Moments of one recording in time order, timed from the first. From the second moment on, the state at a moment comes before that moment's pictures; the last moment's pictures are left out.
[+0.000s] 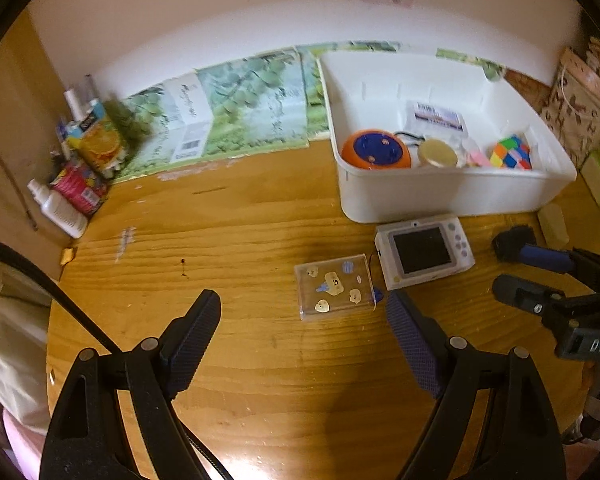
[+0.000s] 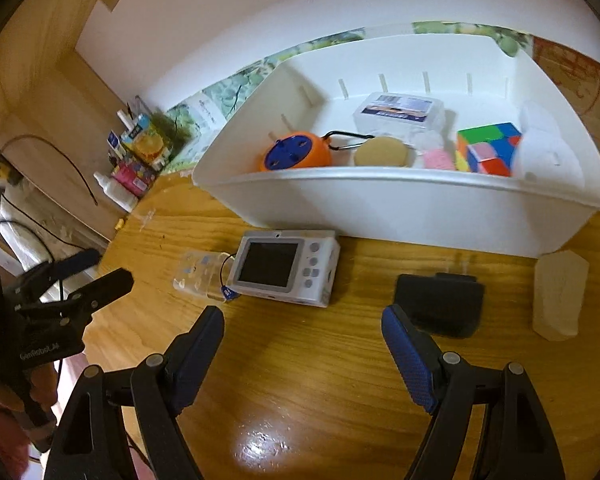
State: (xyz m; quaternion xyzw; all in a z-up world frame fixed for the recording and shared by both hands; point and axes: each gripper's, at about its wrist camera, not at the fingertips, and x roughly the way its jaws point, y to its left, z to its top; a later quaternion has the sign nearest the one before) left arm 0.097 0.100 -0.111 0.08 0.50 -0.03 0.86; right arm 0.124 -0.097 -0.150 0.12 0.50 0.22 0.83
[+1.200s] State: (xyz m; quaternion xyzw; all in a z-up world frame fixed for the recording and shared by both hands) left arm 0.170 0.113 -0.184 -0.03 0.64 -0.11 0.76; right arm 0.134 -0.019 -0.189 -0.02 0.45 0.18 0.87
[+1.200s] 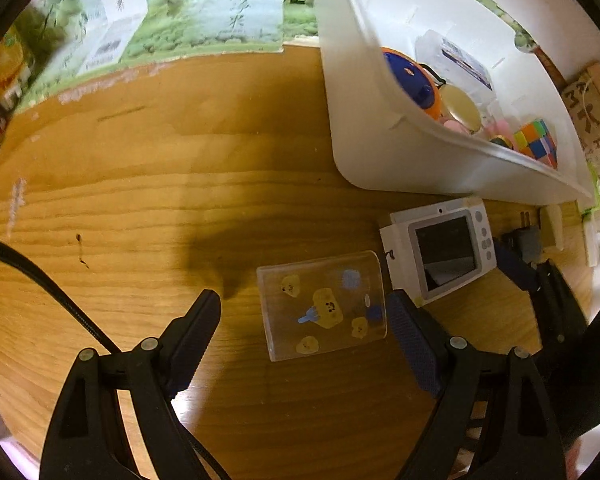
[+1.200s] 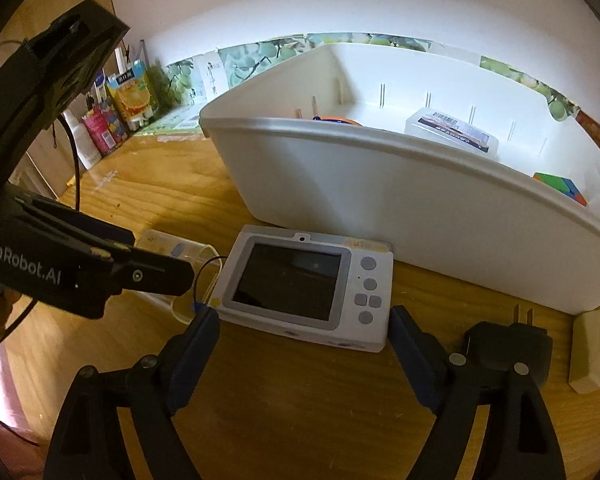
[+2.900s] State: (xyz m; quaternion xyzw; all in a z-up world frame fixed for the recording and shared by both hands) left arm 0.147 0.127 -0.196 -0.02 0.67 -0.12 0.73; right arm 0.135 -0.003 -0.197 -0.06 0.43 0.15 0.89
